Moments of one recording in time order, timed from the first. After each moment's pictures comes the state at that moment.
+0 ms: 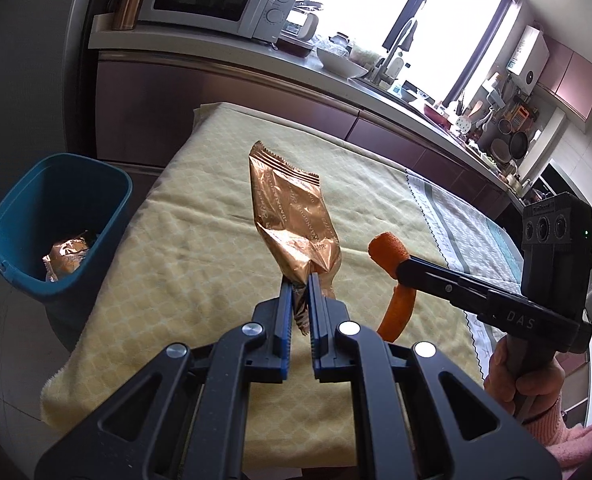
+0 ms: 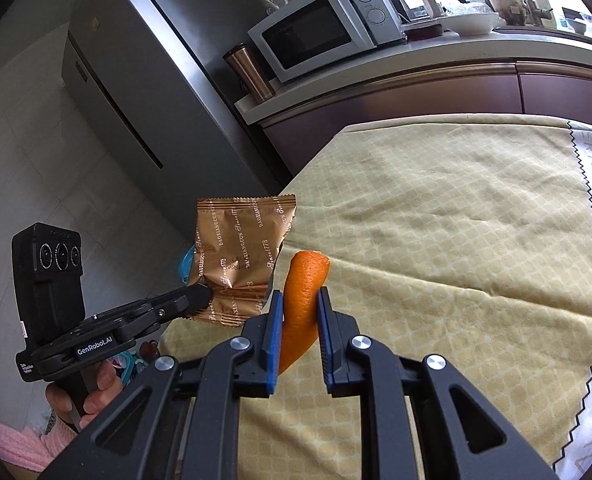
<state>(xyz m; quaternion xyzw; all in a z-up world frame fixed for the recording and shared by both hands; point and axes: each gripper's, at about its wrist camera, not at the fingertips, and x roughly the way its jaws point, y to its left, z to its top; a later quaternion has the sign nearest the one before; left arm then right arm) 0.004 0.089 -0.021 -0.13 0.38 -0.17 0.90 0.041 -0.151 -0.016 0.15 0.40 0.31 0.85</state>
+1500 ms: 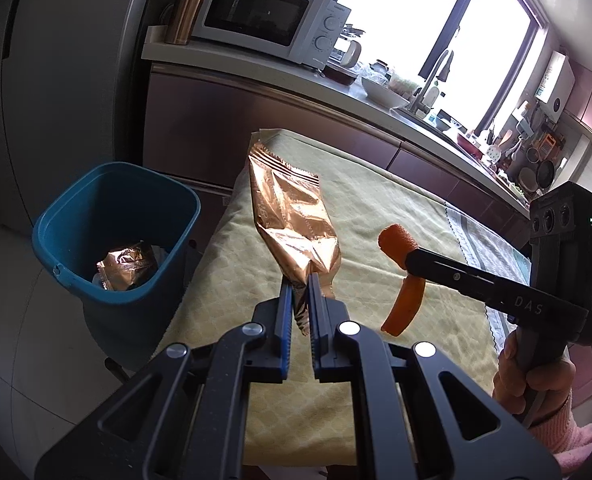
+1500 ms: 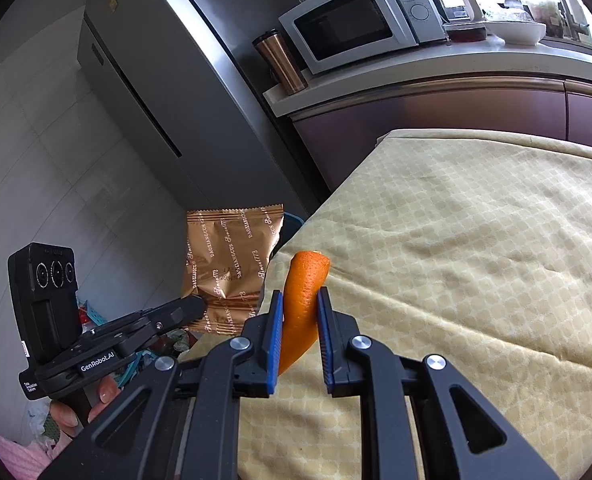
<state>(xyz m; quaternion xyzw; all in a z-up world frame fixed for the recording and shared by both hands) 0.000 0.139 -0.009 -0.15 0.35 -0.11 0.92 0.072 -0.092 -0.005 0.13 0.39 0.35 0.84</state>
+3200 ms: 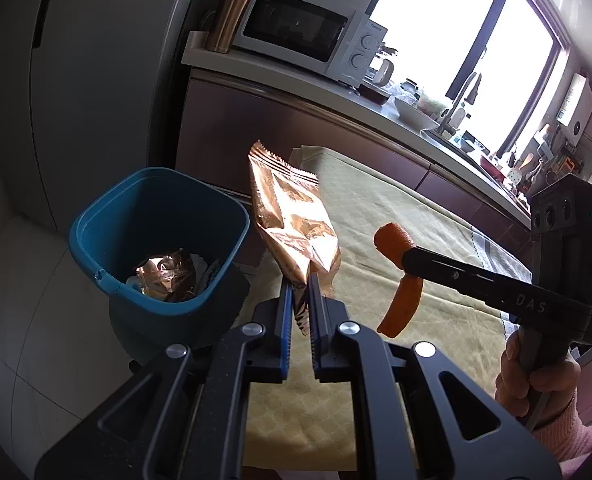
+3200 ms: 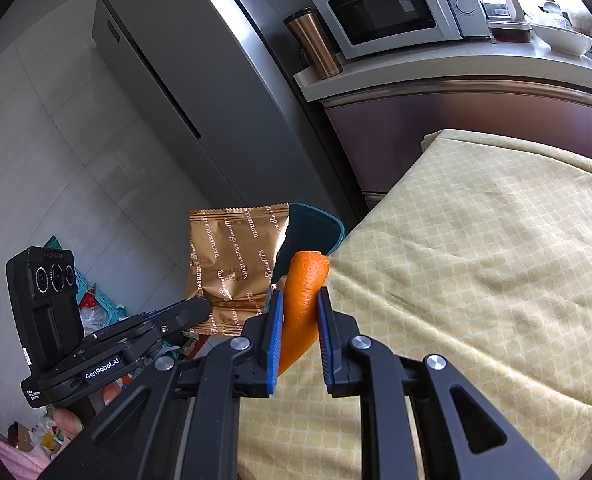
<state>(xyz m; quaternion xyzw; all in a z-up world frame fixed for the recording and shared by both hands) -0.002 0.179 -0.006 -0.17 0.34 -0.06 0.92 0.092 -0.035 -0.002 0.10 0.40 0.39 0.82</state>
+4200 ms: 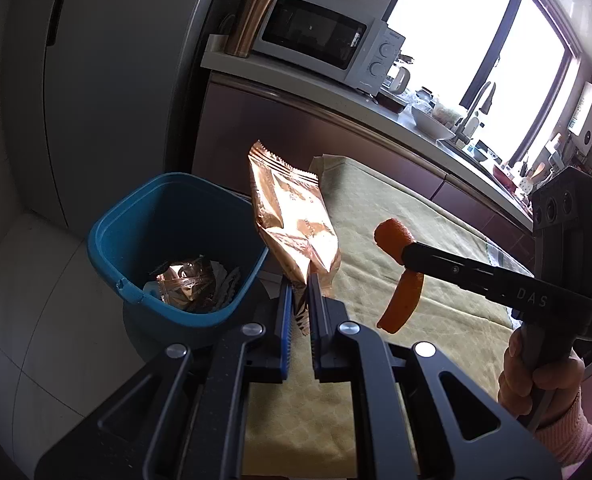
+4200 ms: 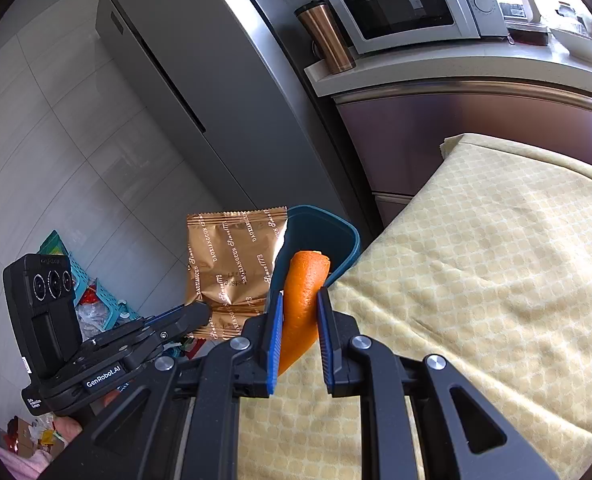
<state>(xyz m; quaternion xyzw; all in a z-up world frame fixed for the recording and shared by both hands) 0.003 0.201 -0.007 -0.18 0.34 -0.03 0.92 0.097 -0.010 0.002 0.10 0.41 0.40 0.82</state>
